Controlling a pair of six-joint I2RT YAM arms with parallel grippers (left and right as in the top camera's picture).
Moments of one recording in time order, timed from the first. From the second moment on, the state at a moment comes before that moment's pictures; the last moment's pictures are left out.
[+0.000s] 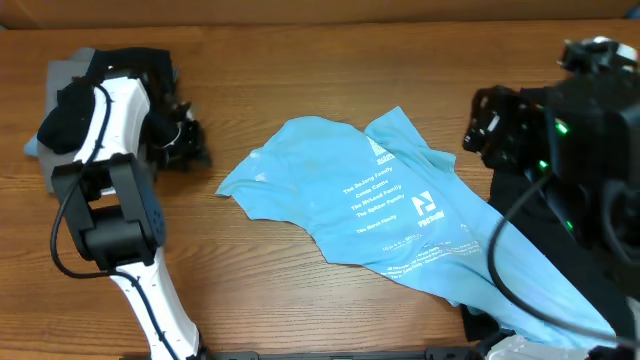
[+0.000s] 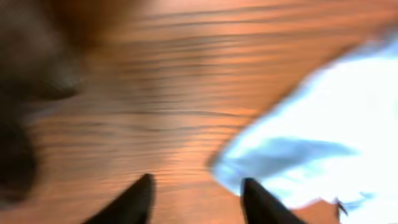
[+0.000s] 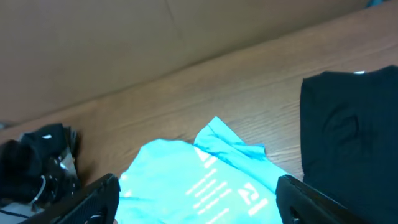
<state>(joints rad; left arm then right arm) 0.15 2.21 1.82 -1.33 0.26 0.08 0.52 1.43 2.30 -1.59 0.38 0.66</state>
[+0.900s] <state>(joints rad) -0.06 2.31 1.78 -1.30 0.09 0.07 0.46 1.51 2.30 -1.64 0.30 0.67</state>
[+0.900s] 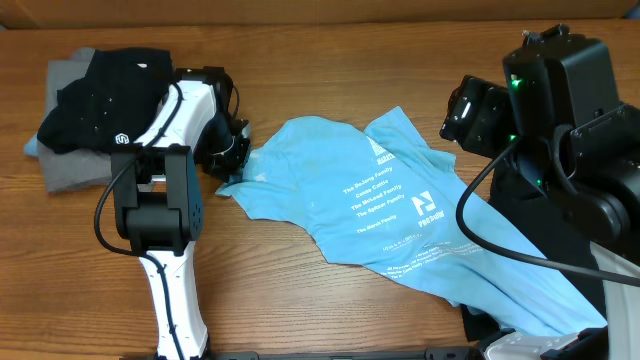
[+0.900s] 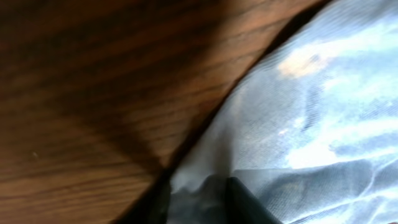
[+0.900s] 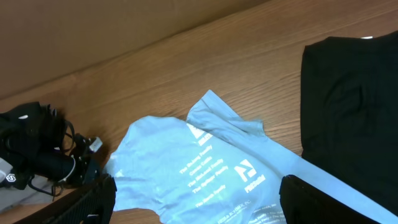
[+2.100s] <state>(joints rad) 0.44 1.83 1.72 -1.58 -0.17 -0.18 -0.05 1.92 2.25 -1.62 0.13 0.49</state>
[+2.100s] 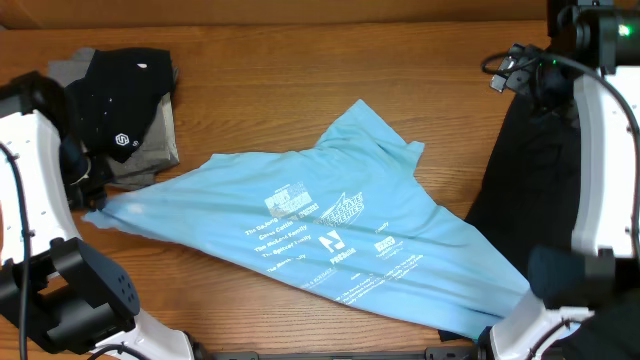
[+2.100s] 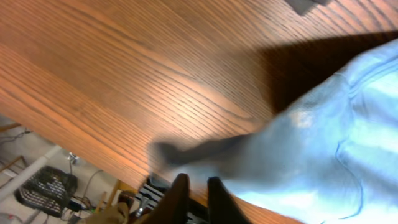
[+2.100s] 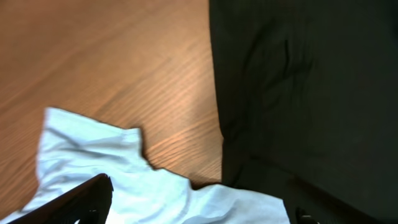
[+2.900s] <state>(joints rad) 0.41 1.64 1.78 -1.49 0.09 -0.04 -0.22 2.12 1.58 -1.32 -0.08 0.39</state>
